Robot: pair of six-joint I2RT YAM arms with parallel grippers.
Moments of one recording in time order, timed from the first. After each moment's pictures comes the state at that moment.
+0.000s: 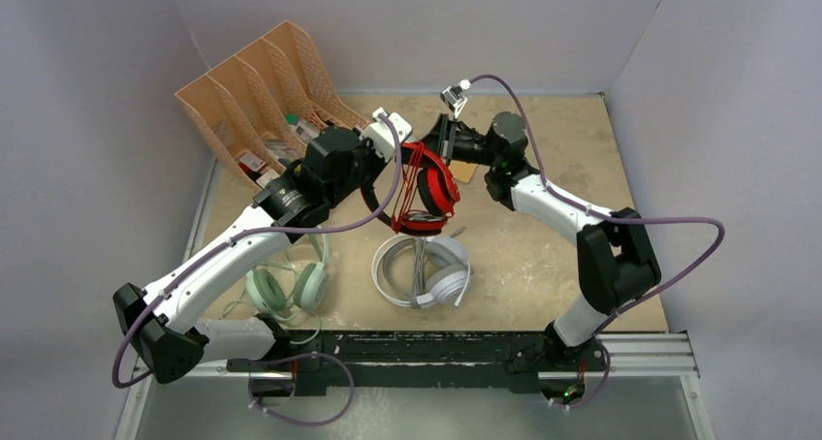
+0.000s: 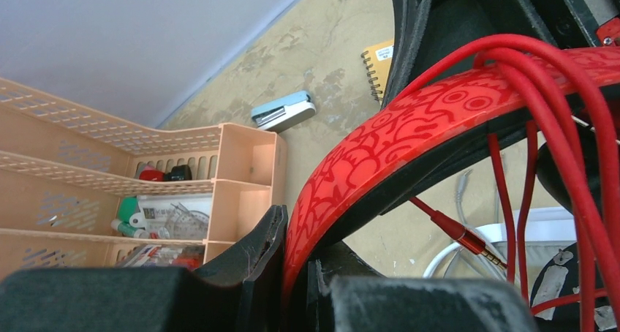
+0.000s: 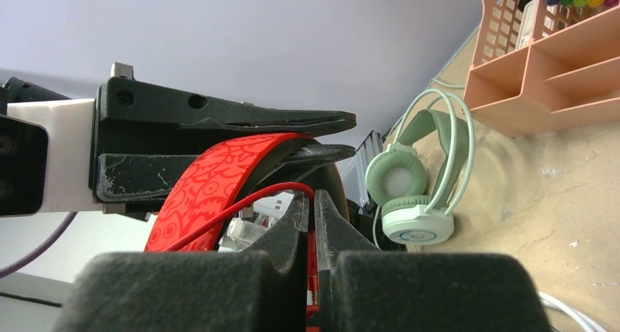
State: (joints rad) left arm -0.74 1.24 1.27 -0.37 -0.23 0.26; right arm 0.47 1.65 1.11 0.72 -0.93 1.24
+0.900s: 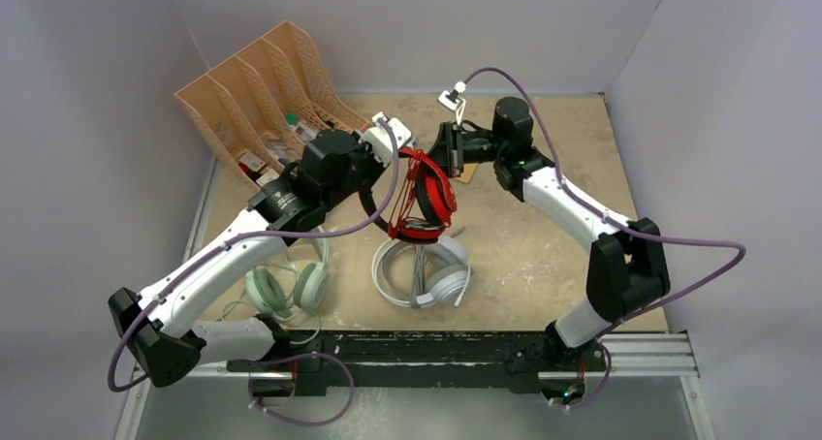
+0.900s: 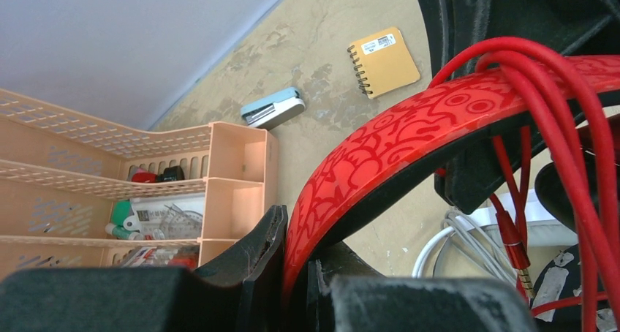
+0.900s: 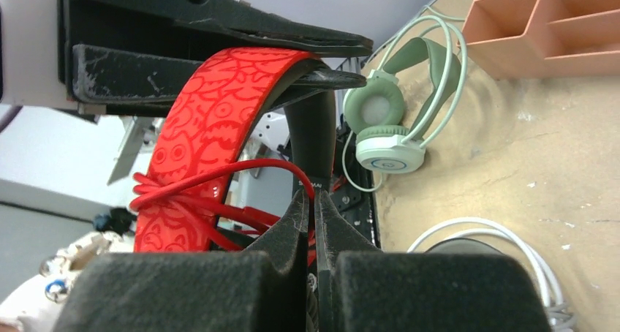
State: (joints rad) left arm -0.75 1.21 1.26 -0.41 -0.19 0.28; right arm 0.43 1.58 1.17 0.34 -1.18 0.88
